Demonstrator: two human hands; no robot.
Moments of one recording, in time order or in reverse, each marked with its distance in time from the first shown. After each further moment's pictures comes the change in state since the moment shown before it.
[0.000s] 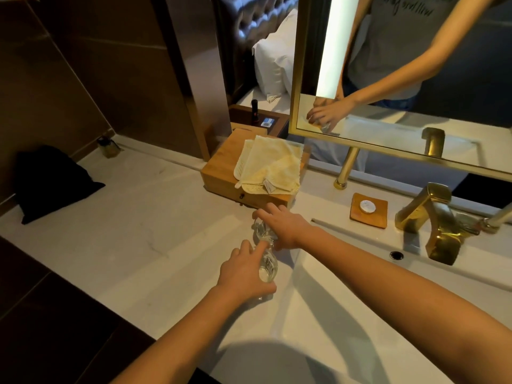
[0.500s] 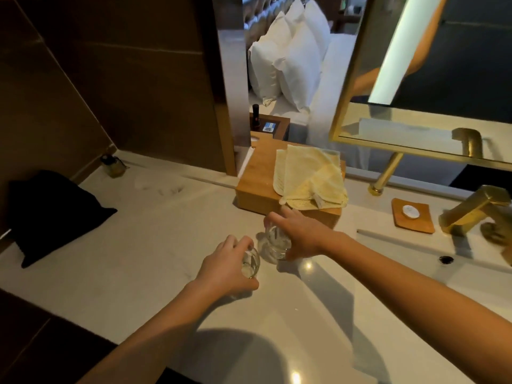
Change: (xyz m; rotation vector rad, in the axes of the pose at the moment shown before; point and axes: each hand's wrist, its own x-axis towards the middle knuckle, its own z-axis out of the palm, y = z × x) left_hand 0.043 -0.157 -0.078 -0.023 -0.032 0.099; right_hand 0.071 -0.070 -0.030 0.152 -0.033 0.109
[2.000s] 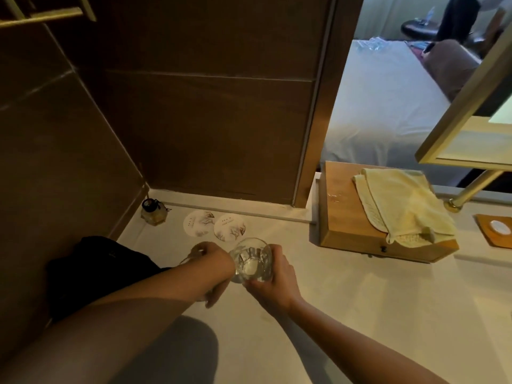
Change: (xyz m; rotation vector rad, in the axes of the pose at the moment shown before) left_hand 0.138 -0.204 -0.121 1.213 -0.776 -0.035; right_hand 0.205 -0.193 0.088 0.902 0.522 0.502
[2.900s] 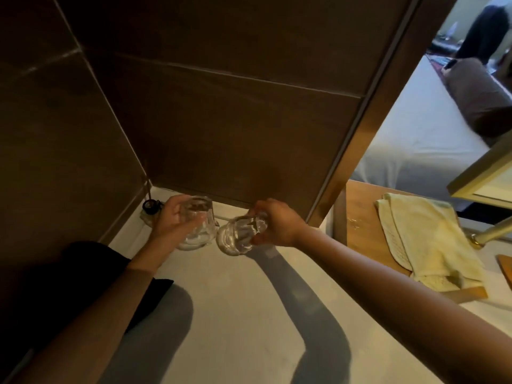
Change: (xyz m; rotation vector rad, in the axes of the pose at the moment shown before) left_hand 0.058 -0.103 0.067 -2.372 0.958 0.234; right_hand 0.129 -0.108 -0.052 -0.600 -0.357 -0.319
